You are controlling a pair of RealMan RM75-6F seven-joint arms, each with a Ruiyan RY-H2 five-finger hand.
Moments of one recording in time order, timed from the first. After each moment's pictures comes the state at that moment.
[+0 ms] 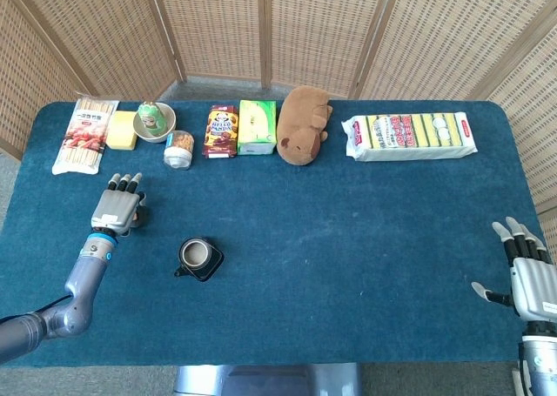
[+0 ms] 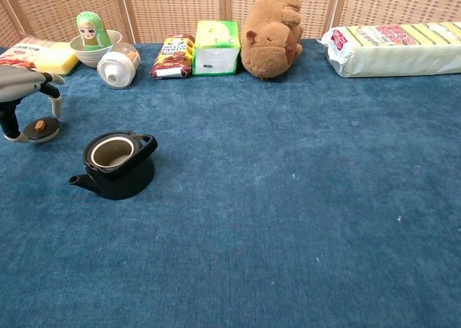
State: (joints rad) left arm -0.70 -1.45 -0.11 -1.32 0.81 0.89 0.64; right arm 0.09 -1.12 0.12 -1.64 -1.36 1.41 0.01
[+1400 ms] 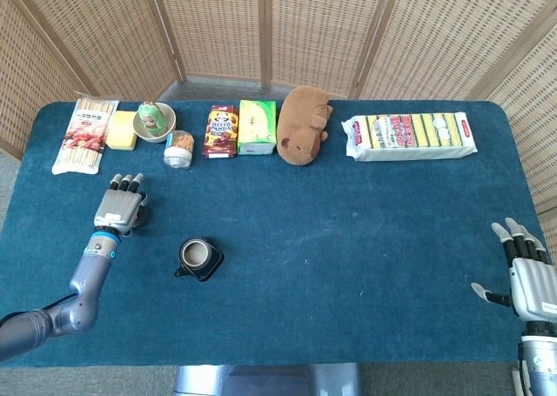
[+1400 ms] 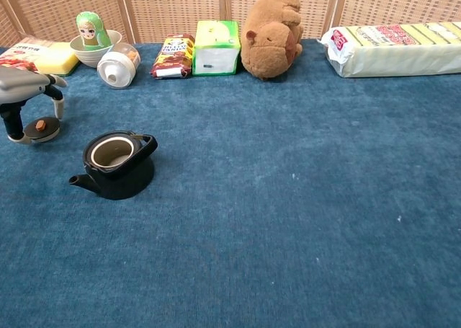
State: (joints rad) left arm -0.74 -1.46 -0.09 -1.32 0.72 0.90 0.68; right arm 0.09 -1.12 0.12 -1.63 -1.35 1.41 0.01
